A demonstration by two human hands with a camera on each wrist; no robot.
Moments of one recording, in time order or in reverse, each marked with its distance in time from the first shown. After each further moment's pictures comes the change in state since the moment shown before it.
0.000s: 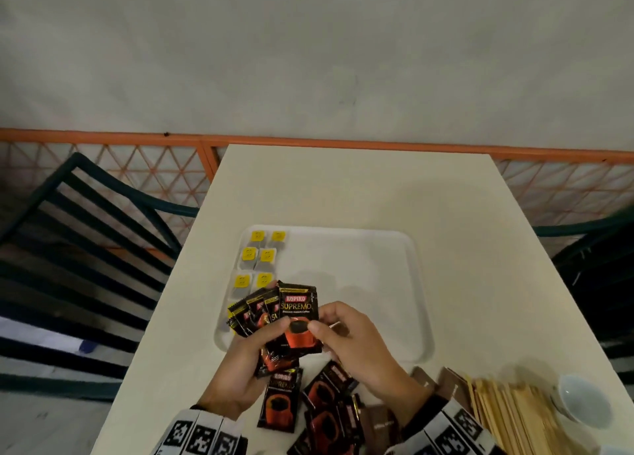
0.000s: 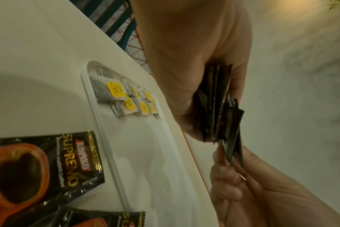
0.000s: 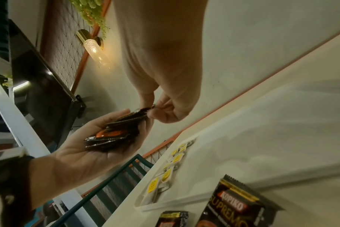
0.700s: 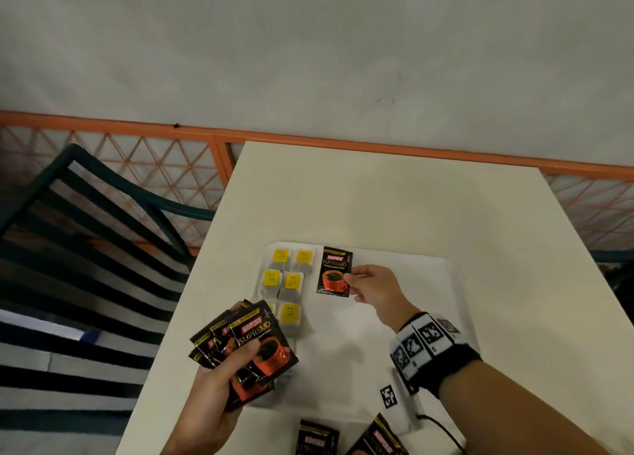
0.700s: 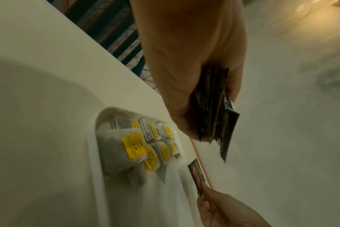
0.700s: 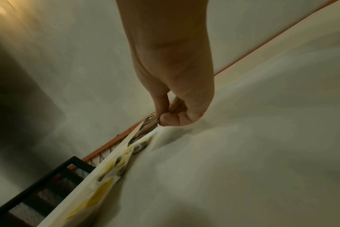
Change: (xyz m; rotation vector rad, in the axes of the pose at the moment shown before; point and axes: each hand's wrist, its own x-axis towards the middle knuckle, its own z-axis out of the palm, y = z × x) left_hand 0.039 0.041 -0.072 -0.035 0.232 0.069; right_hand 0.186 0.007 -0.009 0.087 0.272 0.348
